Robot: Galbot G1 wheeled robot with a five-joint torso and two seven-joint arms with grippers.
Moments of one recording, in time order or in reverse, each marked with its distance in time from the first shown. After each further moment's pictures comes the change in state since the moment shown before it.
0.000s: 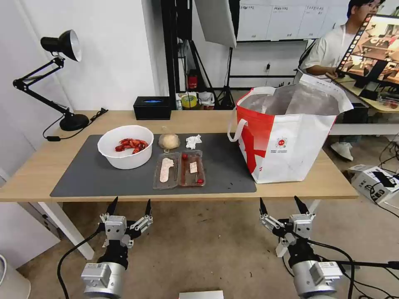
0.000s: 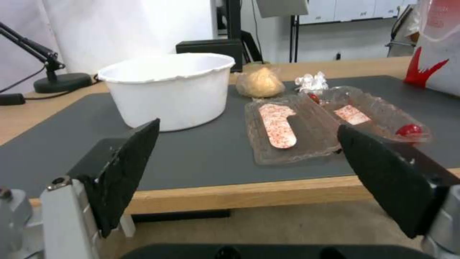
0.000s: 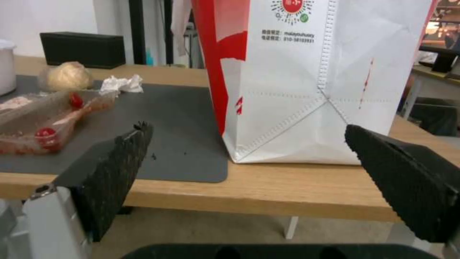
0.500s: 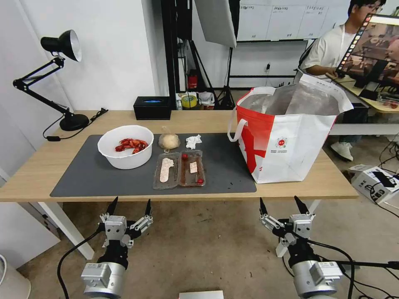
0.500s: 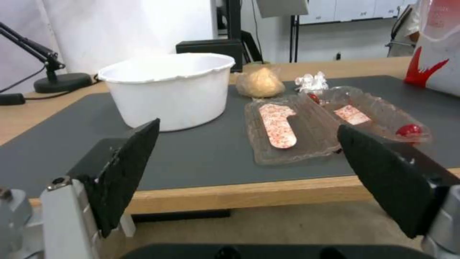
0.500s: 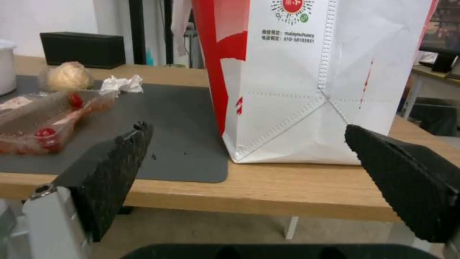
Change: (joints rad) left arm 0.000 0.000 0.000 0.000 0.000 0.000 0.000; right arm 0.000 0.001 0.000 0.000 -0.001 0.000 0.000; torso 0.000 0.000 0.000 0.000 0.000
